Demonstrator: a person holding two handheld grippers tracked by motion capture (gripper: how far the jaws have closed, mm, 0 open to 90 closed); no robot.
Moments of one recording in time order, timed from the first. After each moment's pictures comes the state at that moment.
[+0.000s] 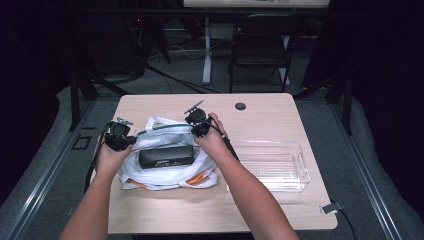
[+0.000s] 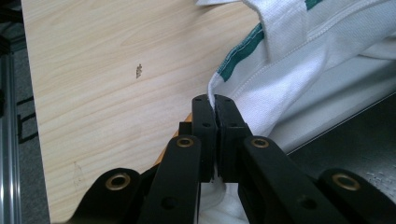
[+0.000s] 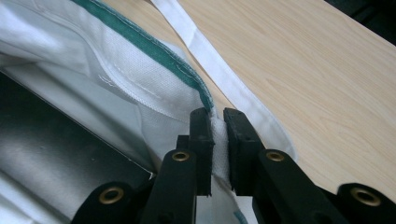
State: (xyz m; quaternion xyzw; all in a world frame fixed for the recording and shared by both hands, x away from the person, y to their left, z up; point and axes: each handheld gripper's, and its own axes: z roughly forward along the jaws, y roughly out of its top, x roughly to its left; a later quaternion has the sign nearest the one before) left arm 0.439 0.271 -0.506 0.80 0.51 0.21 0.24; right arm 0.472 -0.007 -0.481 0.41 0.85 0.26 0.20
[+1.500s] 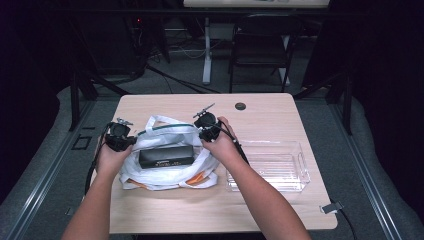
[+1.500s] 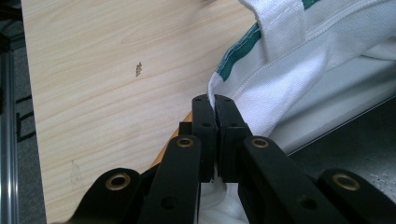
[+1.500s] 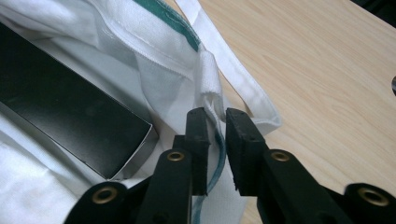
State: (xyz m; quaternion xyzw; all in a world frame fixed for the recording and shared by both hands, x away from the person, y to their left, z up) left arm 0.438 0.271 -0.509 0.80 0.52 0.21 0.24; right arm 0.452 -0.035 -0.476 0.40 0.86 0.26 0.18
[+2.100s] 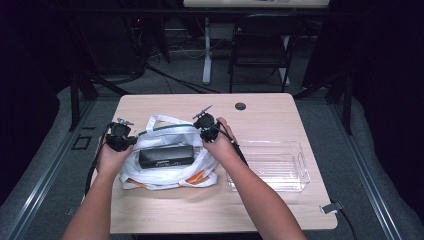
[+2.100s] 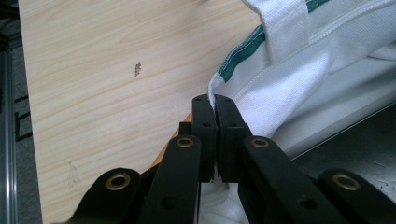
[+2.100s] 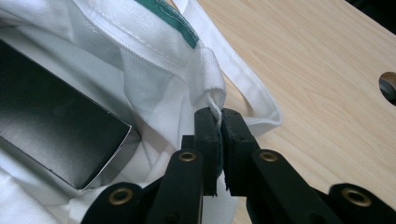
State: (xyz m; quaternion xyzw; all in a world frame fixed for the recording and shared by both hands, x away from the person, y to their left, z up) left arm 0.441 0.271 -0.512 0.80 0.52 0.21 0.24; right arm 0.458 -0.031 -0.488 0.41 0.86 0.24 0.20
